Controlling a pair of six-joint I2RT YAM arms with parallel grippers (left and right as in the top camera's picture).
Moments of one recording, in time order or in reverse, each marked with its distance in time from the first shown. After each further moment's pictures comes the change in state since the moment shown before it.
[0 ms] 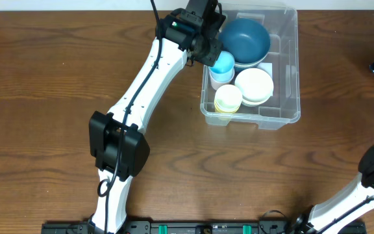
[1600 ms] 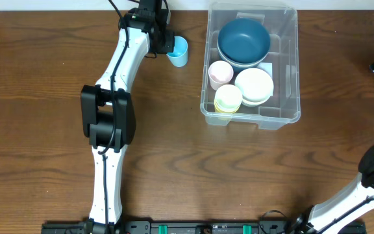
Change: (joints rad) left arm 0.280 0.253 0.038 0.146 0.000 -0.120; right arm 0.000 0.000 0.000 0.000 0.000 0.000
